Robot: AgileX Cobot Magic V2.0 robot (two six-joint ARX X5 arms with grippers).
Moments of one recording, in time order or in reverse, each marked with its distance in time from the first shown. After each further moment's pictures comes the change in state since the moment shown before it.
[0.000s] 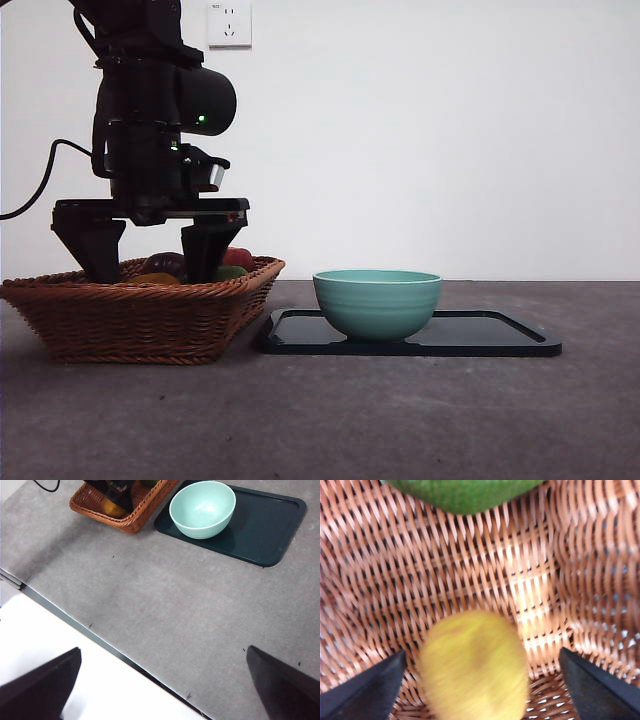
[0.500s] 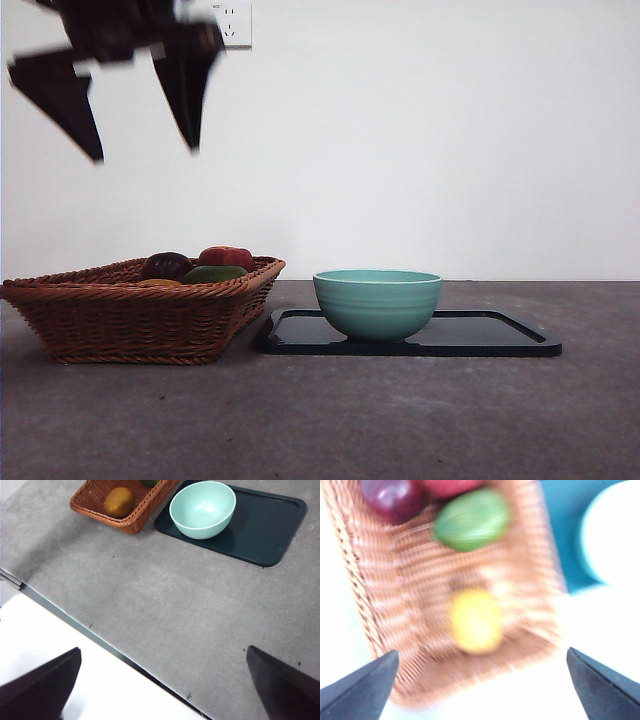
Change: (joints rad) left arm 0.000 -0.396 0.007 -0.097 0.073 0.034; right arm 0.000 0.000 0.000 0.000 0.000 0.000
